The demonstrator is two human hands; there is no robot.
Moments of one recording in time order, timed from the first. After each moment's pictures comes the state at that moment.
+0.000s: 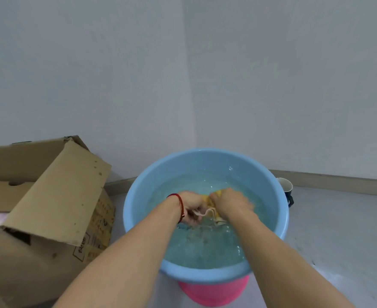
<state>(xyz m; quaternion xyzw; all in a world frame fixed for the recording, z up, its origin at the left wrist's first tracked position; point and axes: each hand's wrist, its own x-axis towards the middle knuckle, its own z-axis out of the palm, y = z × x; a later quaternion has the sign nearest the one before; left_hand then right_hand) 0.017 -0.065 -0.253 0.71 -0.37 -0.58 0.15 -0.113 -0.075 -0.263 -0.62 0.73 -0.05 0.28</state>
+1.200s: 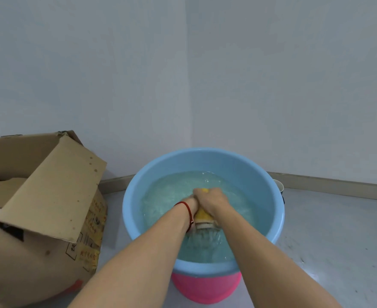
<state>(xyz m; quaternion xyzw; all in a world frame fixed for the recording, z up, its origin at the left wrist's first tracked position) 0.000 -0.053 -0.273 0.68 -0.24 -0.63 0.29 -0.077 -0.067 -0.268 -0.52 0.69 -0.20 0.45</state>
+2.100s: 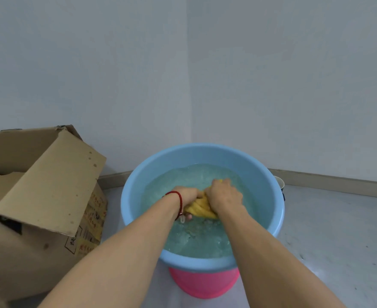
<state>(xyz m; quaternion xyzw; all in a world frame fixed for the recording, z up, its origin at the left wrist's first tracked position) 0.024 -0.061 -0.270 0.75 -0.34 -0.52 0.21 -0.097 -0.078 -0.272 -0.66 0.73 -0.05 0.18</state>
